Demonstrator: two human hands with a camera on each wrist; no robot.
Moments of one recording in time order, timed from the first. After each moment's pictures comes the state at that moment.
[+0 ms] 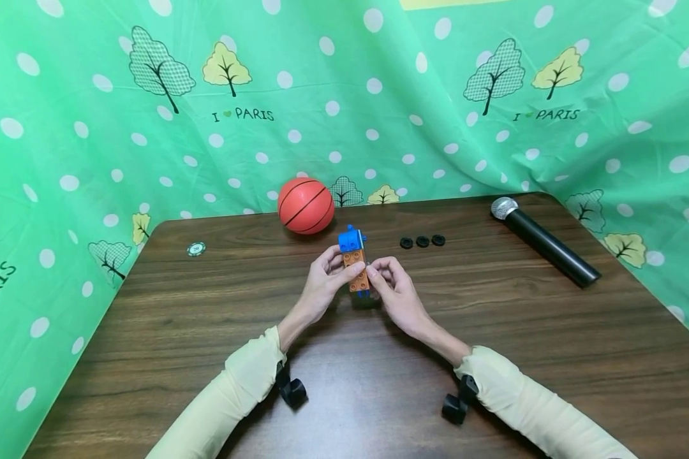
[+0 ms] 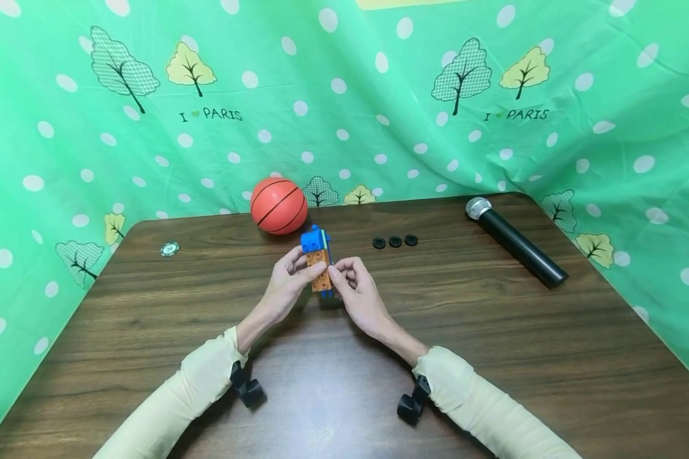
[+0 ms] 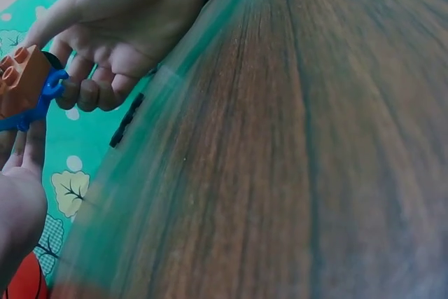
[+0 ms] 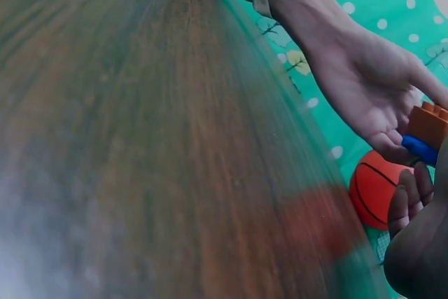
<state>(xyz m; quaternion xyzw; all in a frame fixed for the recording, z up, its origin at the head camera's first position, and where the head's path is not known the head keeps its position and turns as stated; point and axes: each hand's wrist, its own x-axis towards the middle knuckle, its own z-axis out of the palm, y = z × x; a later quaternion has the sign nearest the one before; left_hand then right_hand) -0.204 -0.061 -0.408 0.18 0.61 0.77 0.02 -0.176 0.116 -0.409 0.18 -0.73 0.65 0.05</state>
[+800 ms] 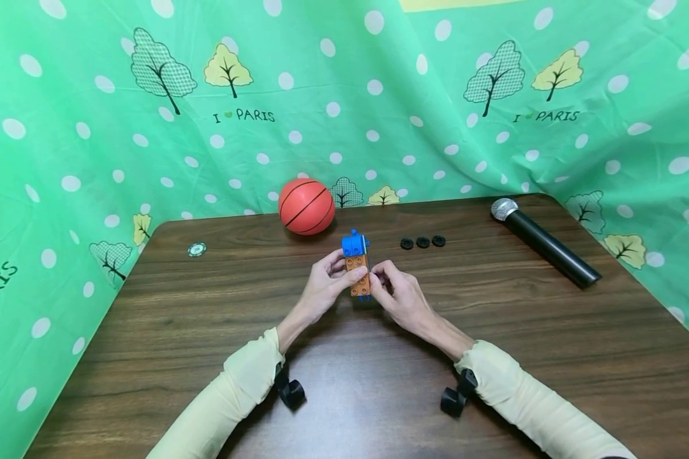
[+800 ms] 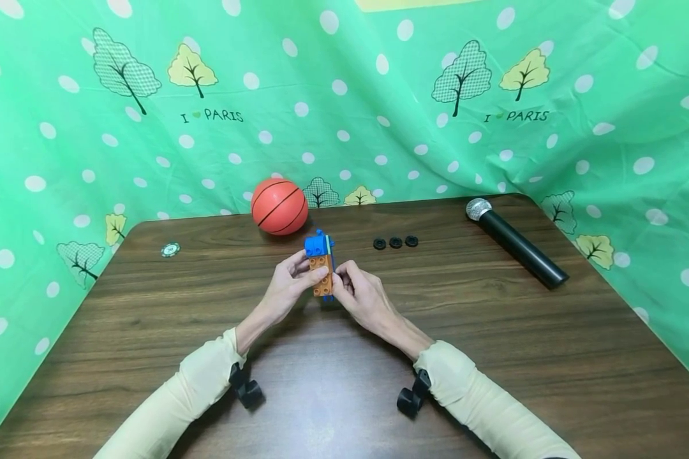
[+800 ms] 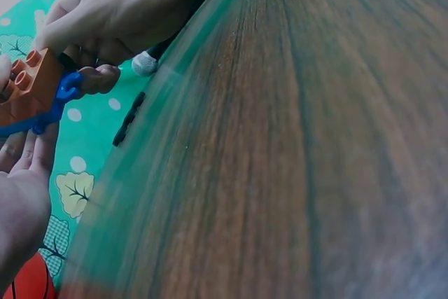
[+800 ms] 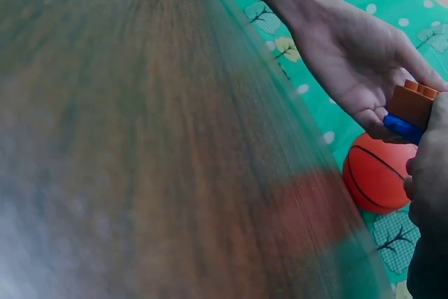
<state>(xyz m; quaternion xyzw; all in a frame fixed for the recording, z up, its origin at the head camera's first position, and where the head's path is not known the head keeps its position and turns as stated) -0.202 -0.063 -0.405 0.18 0.65 0.74 0.04 -0.190 0.131 -0.422 0.34 -0.80 0.43 0.25</state>
